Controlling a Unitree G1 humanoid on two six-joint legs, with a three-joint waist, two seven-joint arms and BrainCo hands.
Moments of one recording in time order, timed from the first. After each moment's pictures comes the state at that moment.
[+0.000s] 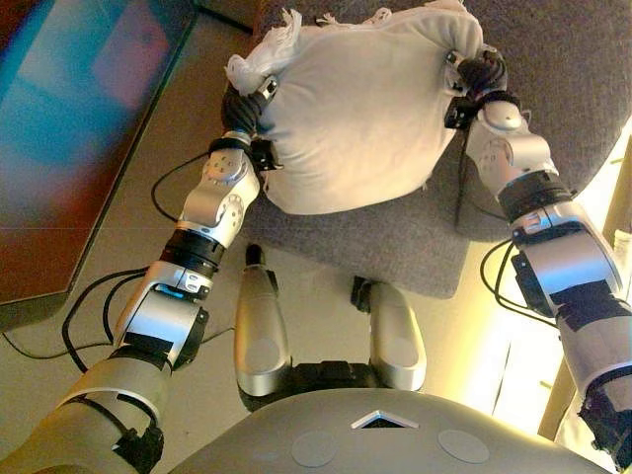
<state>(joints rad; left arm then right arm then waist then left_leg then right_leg) -0.64 0.34 -0.34 0.44 -0.61 0.02 0.34 -1.00 -0.47 0.38 0.92 0.66 0.10 -0.30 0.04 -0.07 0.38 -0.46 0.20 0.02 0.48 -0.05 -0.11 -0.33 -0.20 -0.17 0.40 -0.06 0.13</state>
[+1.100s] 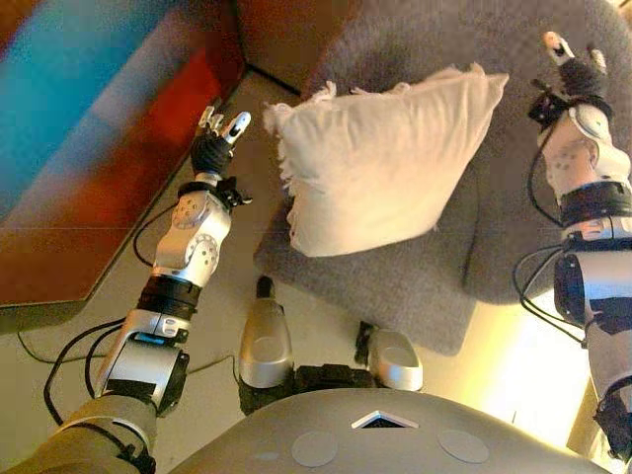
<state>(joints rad) -0.31 0.41 -0.19 0.26 -0.73 -0.04 0.20 -0.76 -0.62 0.05 0.81 0.78 0.05 -0.39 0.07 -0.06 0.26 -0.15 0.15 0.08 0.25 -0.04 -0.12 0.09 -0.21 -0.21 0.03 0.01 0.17</state>
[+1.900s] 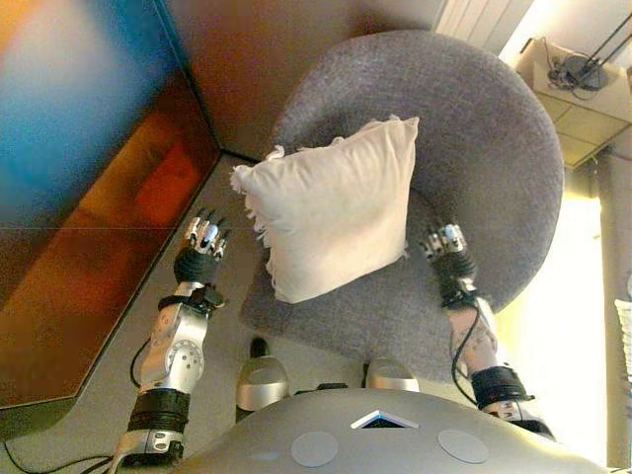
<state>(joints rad) 0.21 0.29 -0.05 0.17 -0.80 -0.12 -0.14 0.11 -0.16 0.06 0.36 1.00 -0.08 0.16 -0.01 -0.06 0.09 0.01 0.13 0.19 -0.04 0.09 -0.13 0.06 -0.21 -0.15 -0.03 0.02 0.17</state>
